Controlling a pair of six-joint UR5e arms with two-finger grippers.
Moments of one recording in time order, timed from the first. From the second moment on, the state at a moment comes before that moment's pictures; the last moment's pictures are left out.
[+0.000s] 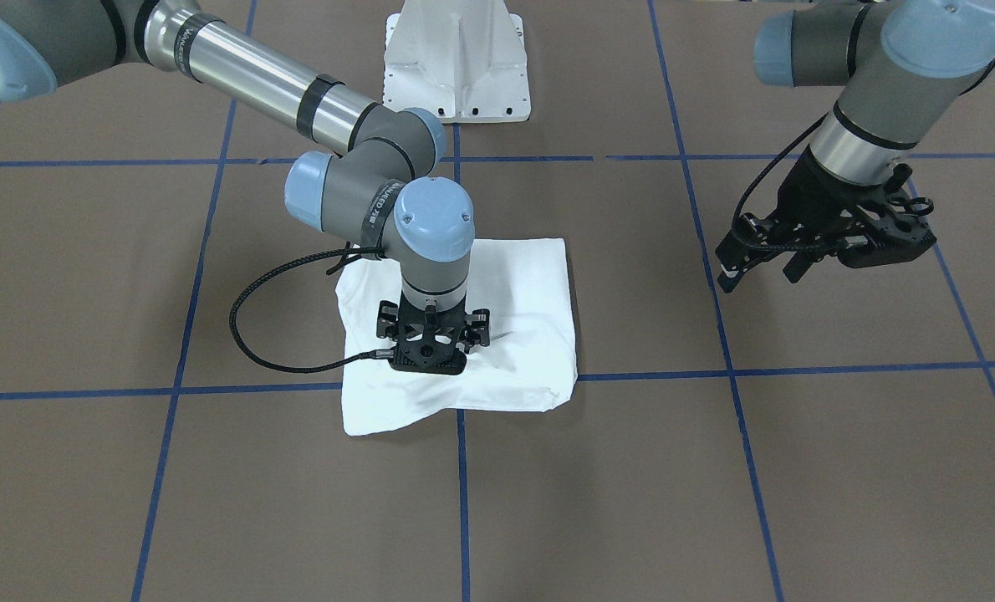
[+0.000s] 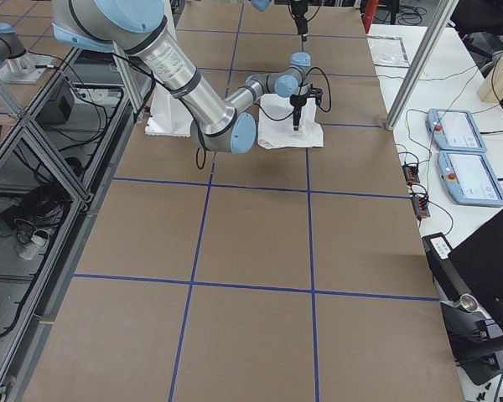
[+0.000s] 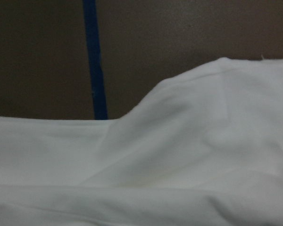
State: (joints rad) left arm -0.98 -1.94 -1.88 -1.71 -2.10 -1.13; right arm 0.61 -0.60 1.12 -1.43 1.85 1.19
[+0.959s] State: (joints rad) left arm -0.99 -1.94 -1.88 -1.71 -2.10 -1.12; right arm 0.69 -0.55 0.98 -1.25 1.76 1.07
